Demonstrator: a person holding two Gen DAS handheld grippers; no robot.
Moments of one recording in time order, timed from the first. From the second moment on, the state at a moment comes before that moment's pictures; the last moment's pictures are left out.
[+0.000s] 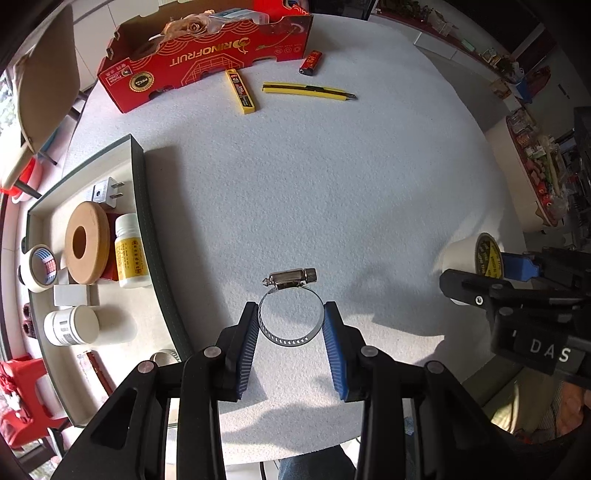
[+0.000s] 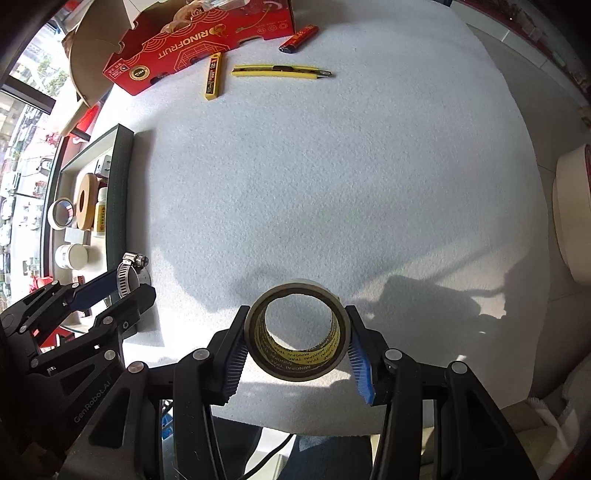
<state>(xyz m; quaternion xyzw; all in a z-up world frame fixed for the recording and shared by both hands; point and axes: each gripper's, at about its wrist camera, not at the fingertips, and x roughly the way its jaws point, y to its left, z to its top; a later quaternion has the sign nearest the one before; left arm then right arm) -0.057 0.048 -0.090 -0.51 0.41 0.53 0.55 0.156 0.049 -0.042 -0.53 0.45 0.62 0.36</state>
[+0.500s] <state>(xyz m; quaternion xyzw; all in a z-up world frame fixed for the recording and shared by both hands) -0.186 -0.037 -0.076 -0.55 0.32 0.64 0.43 0.009 0.013 -0.015 -0.56 0.35 0.70 0.25</state>
